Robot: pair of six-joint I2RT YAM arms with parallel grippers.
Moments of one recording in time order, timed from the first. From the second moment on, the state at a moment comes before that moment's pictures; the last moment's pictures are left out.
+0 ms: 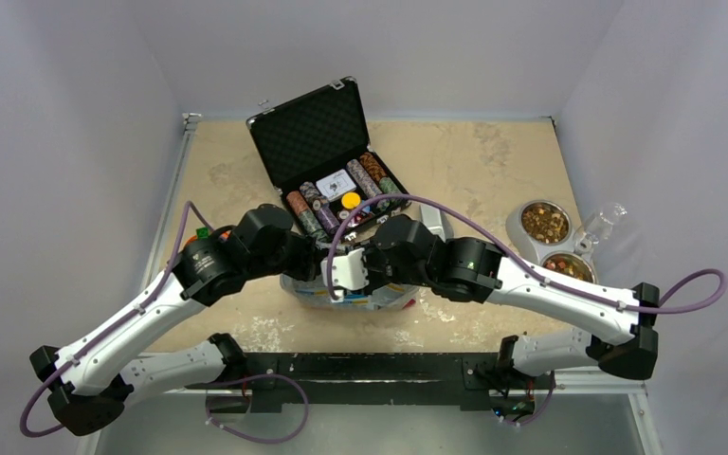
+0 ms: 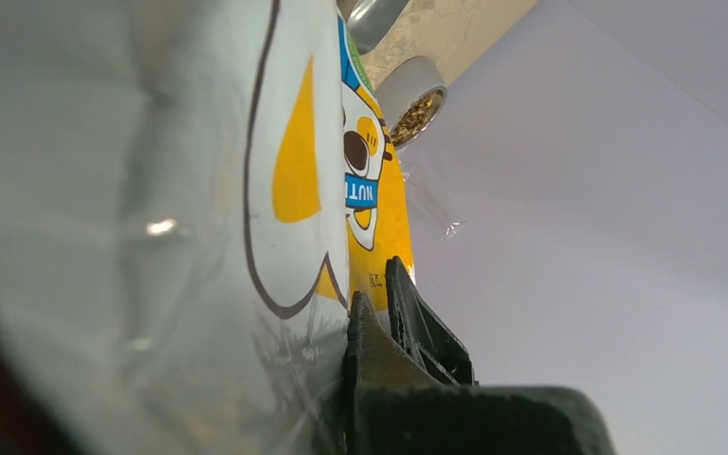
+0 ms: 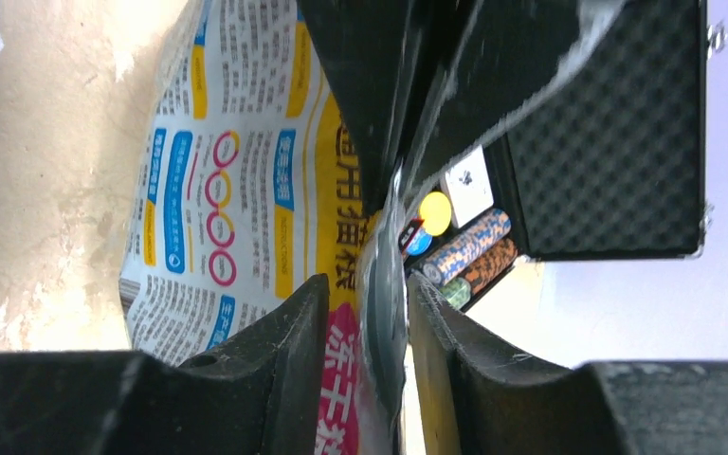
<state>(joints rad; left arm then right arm) -0.85 0.94 1.10 -0.88 -0.02 -2.04 1.20 1.24 1.27 -0.66 0.11 -0.79</state>
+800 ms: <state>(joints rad) -0.85 0.91 1.08 -0.91 0.01 -2.04 1.26 1.33 1.28 -0.56 0.25 -0.82</state>
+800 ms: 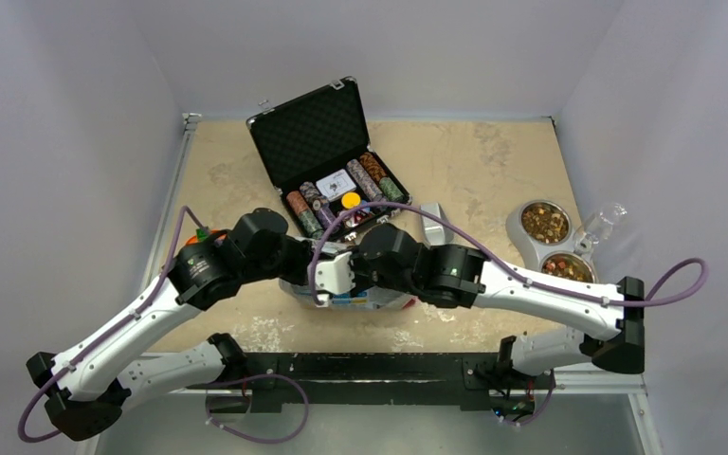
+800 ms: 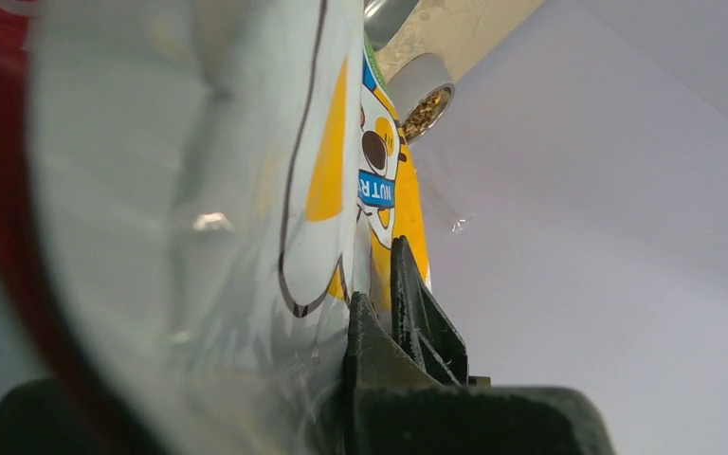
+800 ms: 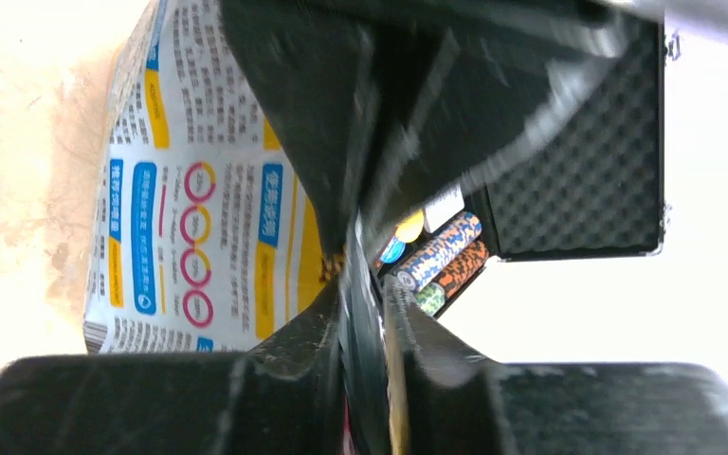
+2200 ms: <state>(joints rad) -0.82 0.91 1.13 -0.99 -0.05 -2.08 0.92 1.01 1.17 -0.67 -0.01 -0.69</state>
